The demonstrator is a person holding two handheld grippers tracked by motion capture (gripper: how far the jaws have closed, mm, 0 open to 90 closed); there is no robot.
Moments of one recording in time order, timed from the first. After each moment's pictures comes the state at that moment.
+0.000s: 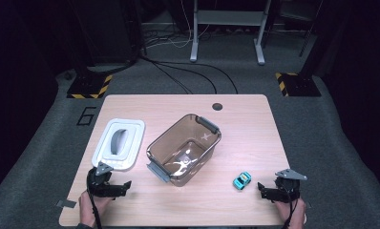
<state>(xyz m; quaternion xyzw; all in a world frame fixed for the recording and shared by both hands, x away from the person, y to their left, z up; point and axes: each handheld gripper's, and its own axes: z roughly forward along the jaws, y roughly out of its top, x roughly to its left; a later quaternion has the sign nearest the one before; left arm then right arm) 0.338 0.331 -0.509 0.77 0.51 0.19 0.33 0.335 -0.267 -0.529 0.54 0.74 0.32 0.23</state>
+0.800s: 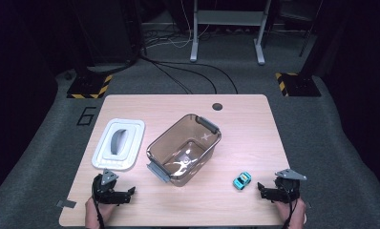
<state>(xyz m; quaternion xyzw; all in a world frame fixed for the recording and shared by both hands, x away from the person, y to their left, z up) 0.328 0.321 -0.531 0.78 0.49 0.20 0.33 0.335 -0.266 -0.529 0.54 0.74 0.32 0.23</state>
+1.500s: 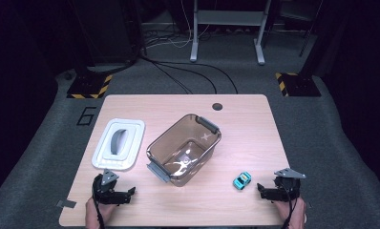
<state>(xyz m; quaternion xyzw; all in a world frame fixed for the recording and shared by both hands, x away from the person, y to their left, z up) 0.328 0.321 -0.532 0.78 0.49 0.20 0.33 0.337 -0.266 -0.527 0.55 0.75 0.30 0.22</state>
